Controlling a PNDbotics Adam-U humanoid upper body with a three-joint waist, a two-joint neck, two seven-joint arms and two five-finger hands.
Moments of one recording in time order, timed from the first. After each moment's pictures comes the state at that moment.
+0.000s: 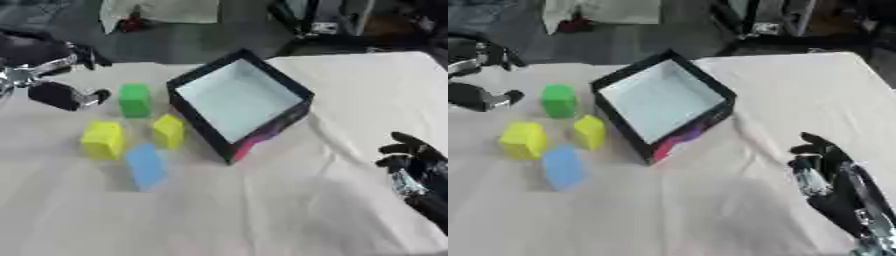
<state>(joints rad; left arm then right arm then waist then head) -0.78 0.75 -0.32 -1.27 -0.62 -0.33 -0.67 0.18 -0.16 -0.10 -1.92 0.11 -0.13 0.25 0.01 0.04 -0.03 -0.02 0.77</state>
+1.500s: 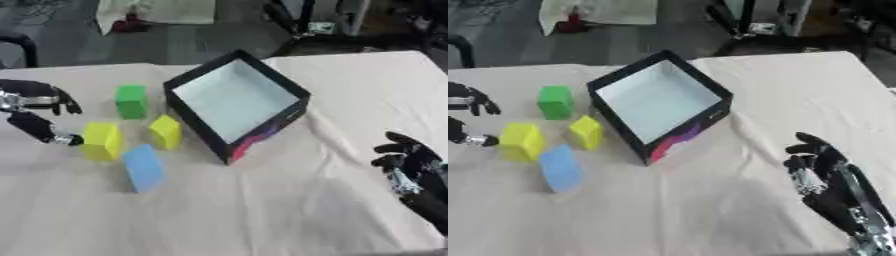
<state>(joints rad) -0.70 0.69 -0.26 -1.13 -0.85 -0.31 -0.80 0.18 -0.16 -0.10 -1.92 0.11 -0.13 0.25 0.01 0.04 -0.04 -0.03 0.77</state>
